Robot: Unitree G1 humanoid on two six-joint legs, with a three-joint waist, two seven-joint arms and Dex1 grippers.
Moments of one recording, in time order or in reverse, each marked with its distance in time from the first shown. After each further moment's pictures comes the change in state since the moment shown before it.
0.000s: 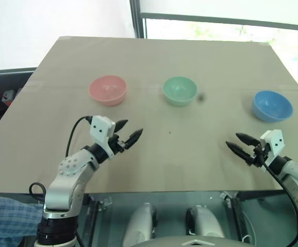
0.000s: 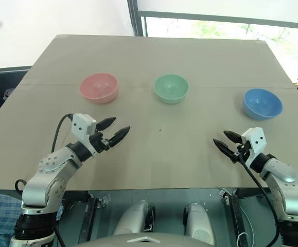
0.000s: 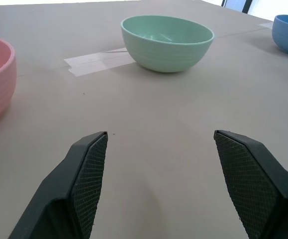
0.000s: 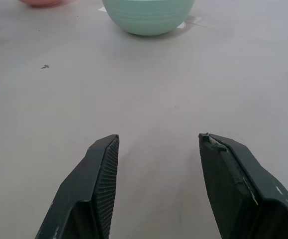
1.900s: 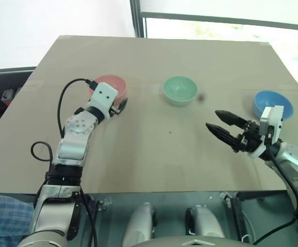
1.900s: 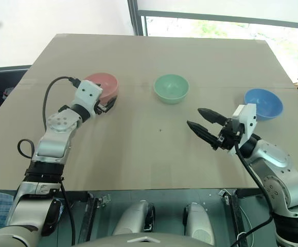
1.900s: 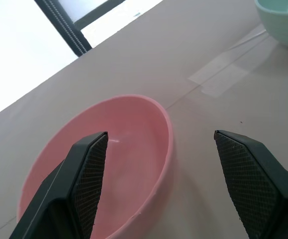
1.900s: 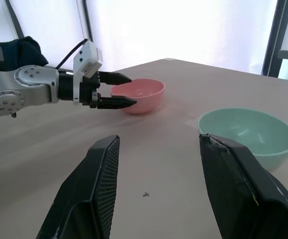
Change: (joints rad) left arm -0.473 0.123 -0.147 0.565 0.440 -0.261 0.147; right arm -0.130 -0.010 0.054 -0.399 0.298 0.225 -0.086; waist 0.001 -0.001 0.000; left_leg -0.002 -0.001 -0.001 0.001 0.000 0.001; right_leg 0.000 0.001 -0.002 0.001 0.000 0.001
